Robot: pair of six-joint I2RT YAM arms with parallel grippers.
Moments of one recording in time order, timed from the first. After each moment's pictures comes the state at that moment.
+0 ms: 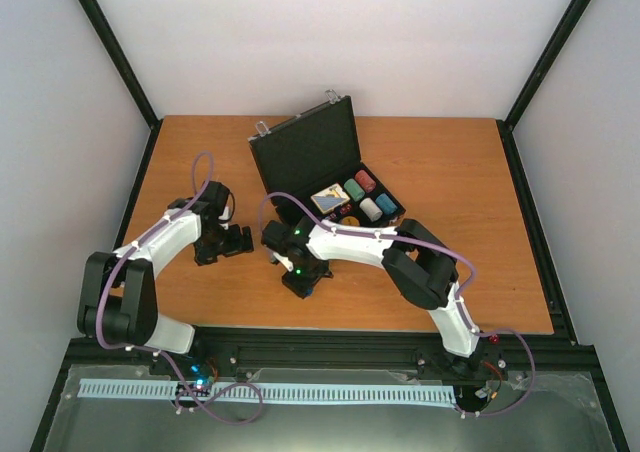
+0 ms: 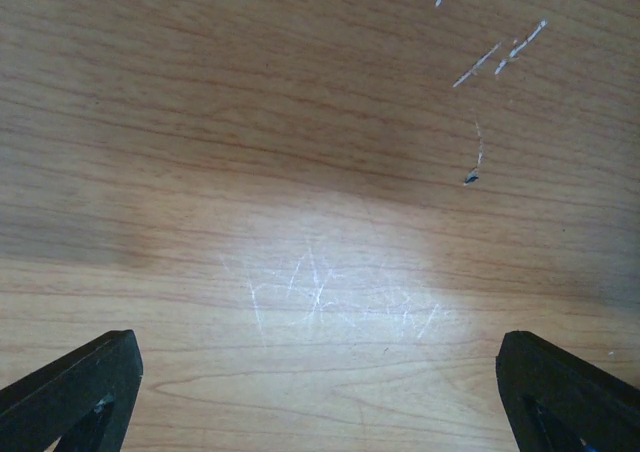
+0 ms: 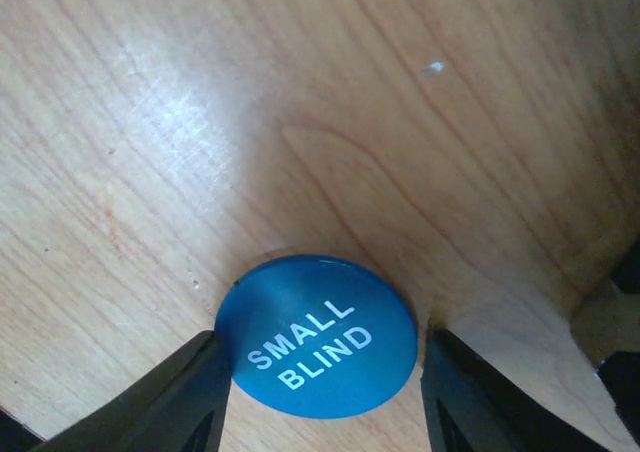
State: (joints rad) left arm -0.17 1.43 0.86 -0.83 0.11 -0.45; right arm 1.08 2.10 1.54 -0.96 -0.09 0.14
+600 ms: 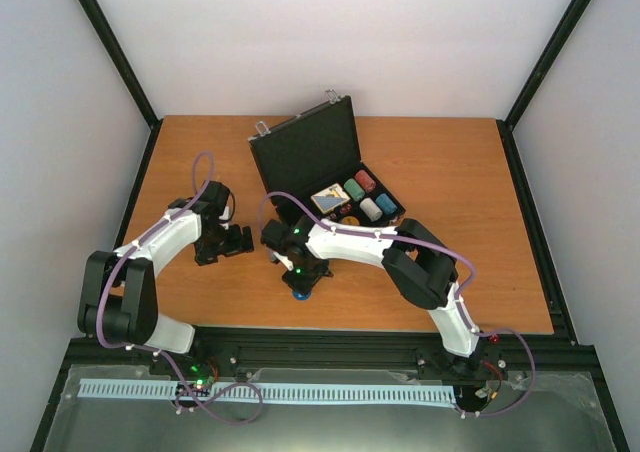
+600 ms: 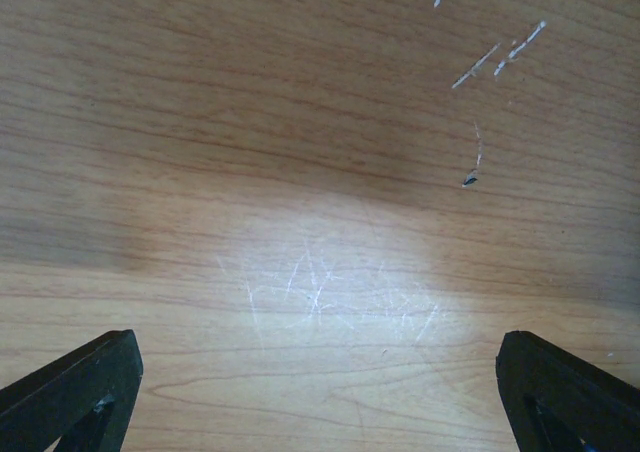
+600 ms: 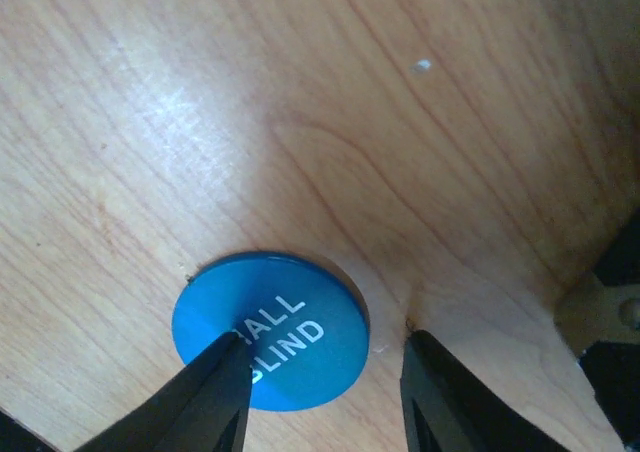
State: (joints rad) left arm -0.17 1.44 0.86 -0.83 0.11 -0.45; right arm 1.07 2.10 1.56 -0.98 -0.08 0.14
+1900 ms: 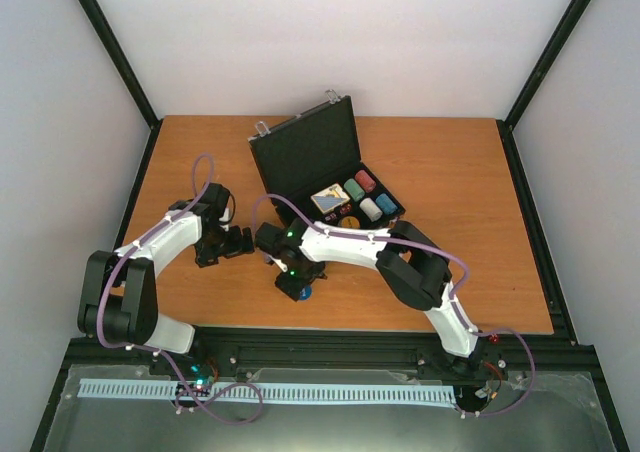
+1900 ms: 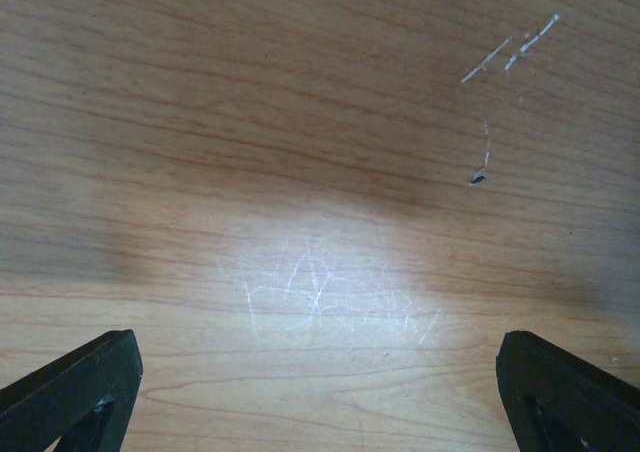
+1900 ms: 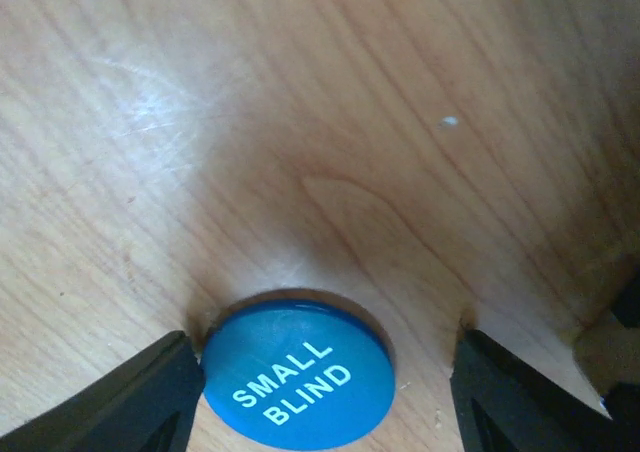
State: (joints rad) left arm -0.17 1.44 0.84 -0.81 0.12 -0.47; right arm 1.10 2.14 1.60 -0.98 -0.05 0.16
